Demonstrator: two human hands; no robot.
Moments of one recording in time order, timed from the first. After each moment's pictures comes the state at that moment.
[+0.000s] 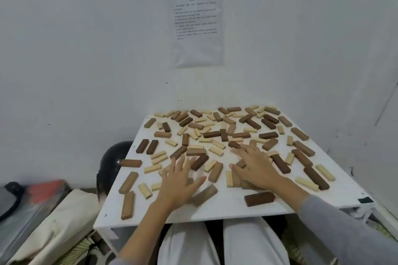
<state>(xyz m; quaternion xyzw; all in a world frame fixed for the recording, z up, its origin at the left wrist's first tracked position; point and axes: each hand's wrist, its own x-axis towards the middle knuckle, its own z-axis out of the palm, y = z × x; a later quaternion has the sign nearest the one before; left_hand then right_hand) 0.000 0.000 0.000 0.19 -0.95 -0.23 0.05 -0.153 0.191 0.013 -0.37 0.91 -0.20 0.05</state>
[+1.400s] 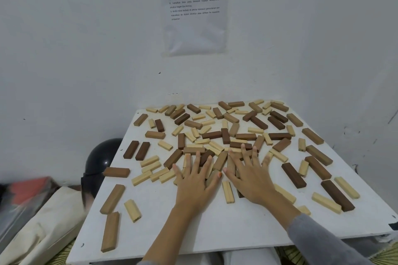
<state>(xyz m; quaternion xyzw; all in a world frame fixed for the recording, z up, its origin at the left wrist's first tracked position) -0.077 0.009 -0.035 0.18 -0.97 -0.17 0.06 -0.183 0.146 -0.033 -0.32 0.95 -0.05 0.02</state>
